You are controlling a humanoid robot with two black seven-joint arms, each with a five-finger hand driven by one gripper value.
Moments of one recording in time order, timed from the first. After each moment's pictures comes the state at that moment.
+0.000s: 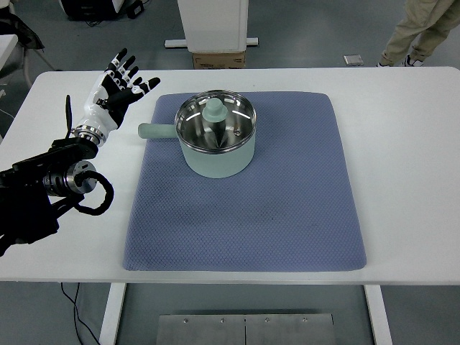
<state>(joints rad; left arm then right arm) -0.99 0.32 -0.07 -0.71 -0.35 -0.04 -0.61 0.03 0.00 0.56 0.08 -0.45 -0.03 0.05</state>
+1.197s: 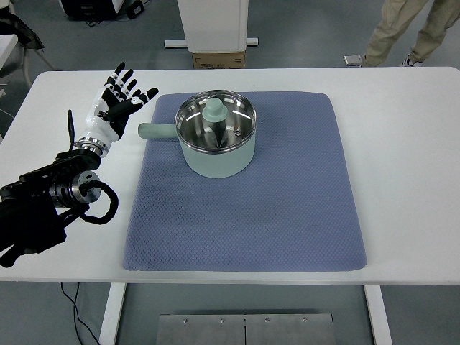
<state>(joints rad) -0.93 0.28 -0.13 -0.66 -0.35 -0.04 -0.61 0.03 0.00 0.56 0.08 -0.45 -0.03 0.05</state>
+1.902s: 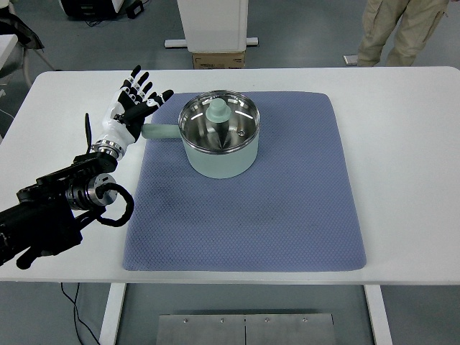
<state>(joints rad) -0.92 0.22 -0.15 -0.66 -0.34 -0.04 -0.61 0.03 0.00 0.56 0.08 -0.45 -0.03 0.05</state>
